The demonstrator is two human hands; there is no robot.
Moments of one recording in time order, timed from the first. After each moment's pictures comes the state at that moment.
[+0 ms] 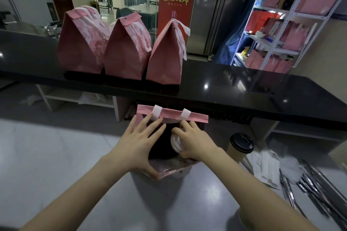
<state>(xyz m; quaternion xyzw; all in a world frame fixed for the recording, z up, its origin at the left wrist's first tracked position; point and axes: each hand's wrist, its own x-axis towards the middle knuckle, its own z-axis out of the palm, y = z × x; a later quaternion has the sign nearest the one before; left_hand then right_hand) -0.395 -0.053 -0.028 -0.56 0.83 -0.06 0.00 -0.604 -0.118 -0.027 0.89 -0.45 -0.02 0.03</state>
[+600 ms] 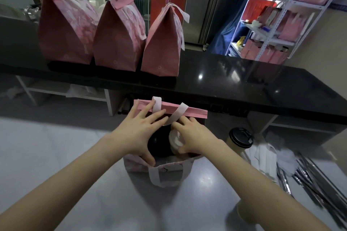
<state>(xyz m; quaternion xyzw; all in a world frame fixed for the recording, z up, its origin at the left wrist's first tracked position) -0.391 -0.097 -0.016 -0.51 0.86 -0.06 0.05 -0.600 -0.136 -0.029 0.89 -0.46 -0.07 -0.01</state>
